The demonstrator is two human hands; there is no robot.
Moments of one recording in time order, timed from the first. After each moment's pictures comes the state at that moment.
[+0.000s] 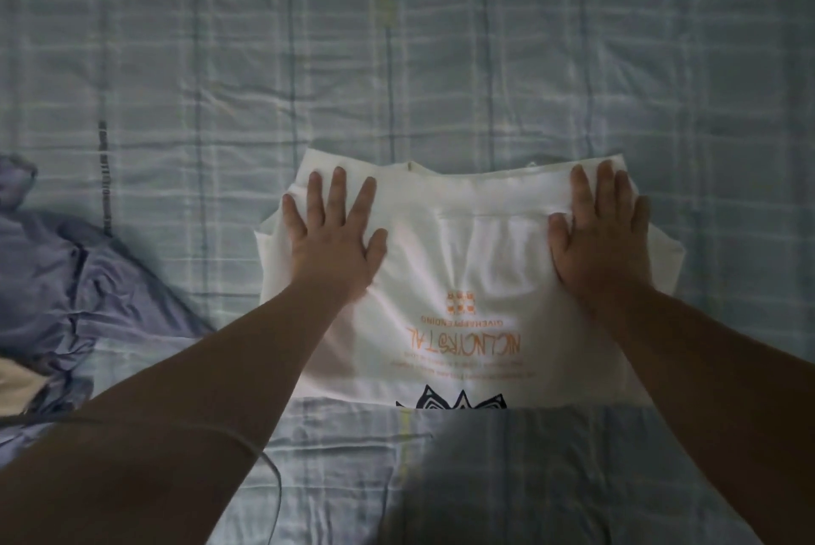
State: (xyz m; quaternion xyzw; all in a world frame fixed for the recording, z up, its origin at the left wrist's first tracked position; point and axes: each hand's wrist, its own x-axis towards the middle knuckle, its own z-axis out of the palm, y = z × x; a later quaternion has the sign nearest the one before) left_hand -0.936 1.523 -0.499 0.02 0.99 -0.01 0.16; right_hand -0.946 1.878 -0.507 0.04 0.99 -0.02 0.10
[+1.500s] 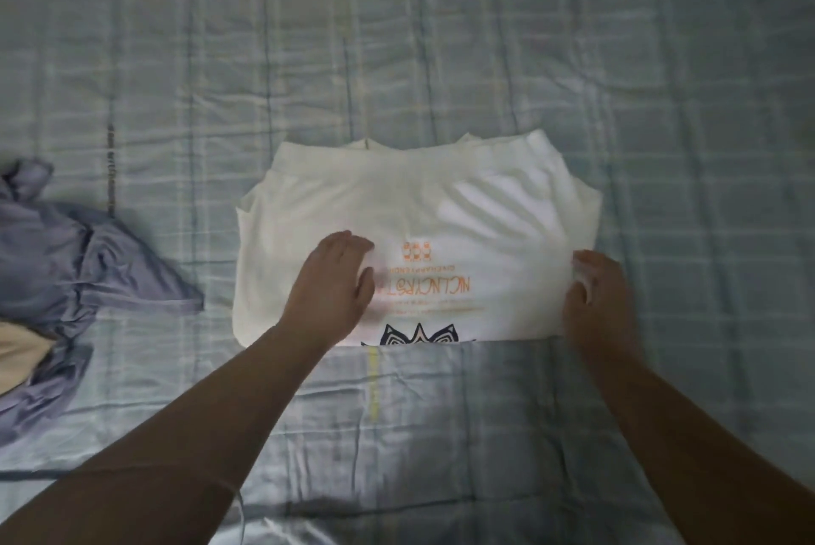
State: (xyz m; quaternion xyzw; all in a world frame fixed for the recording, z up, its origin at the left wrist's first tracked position) left_hand -0.829 1.567 -0.416 0.14 0.96 0.22 0.09; right_hand -0.780 1.914 -0.431 0.20 0.92 -0.33 0.01
